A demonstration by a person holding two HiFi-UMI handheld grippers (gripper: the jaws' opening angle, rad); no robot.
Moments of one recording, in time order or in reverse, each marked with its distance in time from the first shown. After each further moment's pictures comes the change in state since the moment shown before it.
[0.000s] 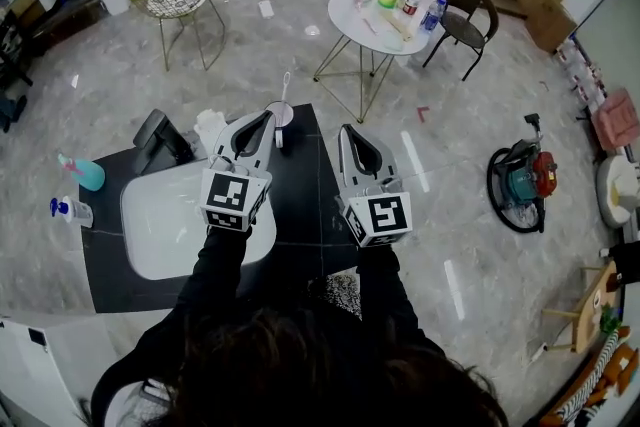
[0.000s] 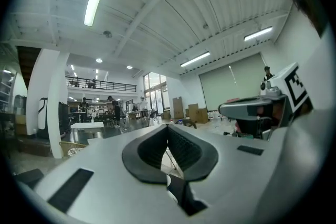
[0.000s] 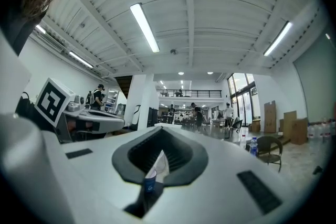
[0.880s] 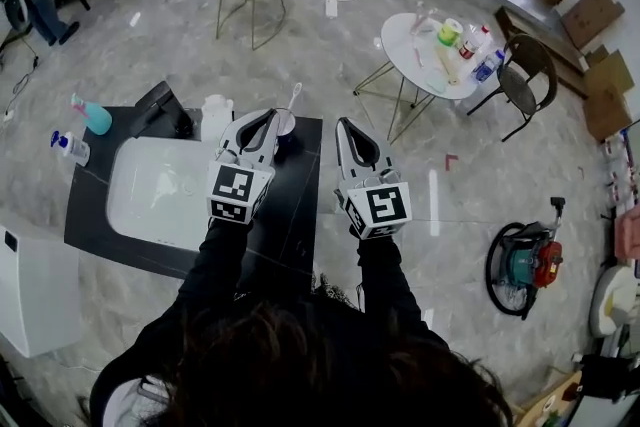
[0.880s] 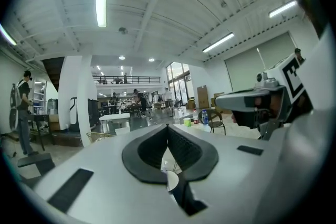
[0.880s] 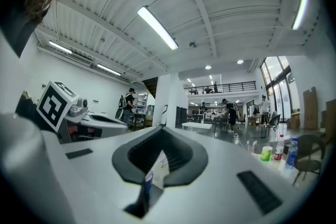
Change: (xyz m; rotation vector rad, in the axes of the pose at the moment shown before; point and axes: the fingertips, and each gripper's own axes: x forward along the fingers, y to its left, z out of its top) left arm 0.051 0.007 -0.027 -0.011 0.122 0.308; right arm 0.073 -0.047 -0.020 0.019 -0.002 0.373
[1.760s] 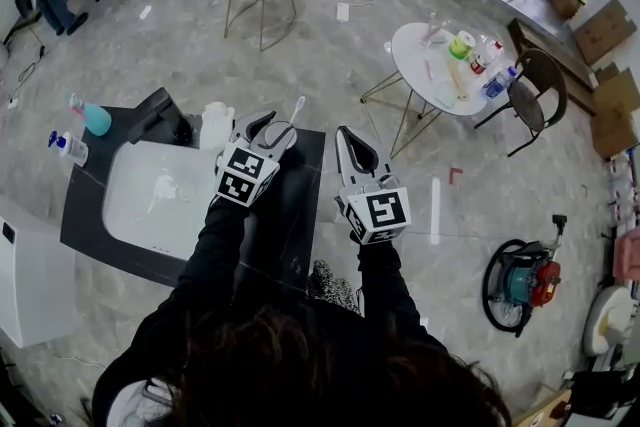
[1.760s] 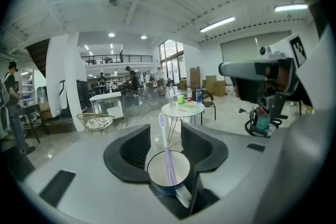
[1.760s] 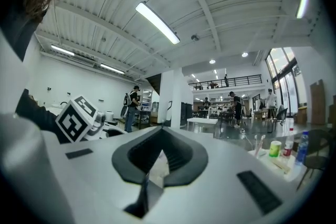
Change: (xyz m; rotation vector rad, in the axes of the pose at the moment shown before) left arm 0.064 0.009 -0.083 -0.004 0.251 -0.114; right arm 0.032 -0.015 -0.030 0.027 0.040 0.069
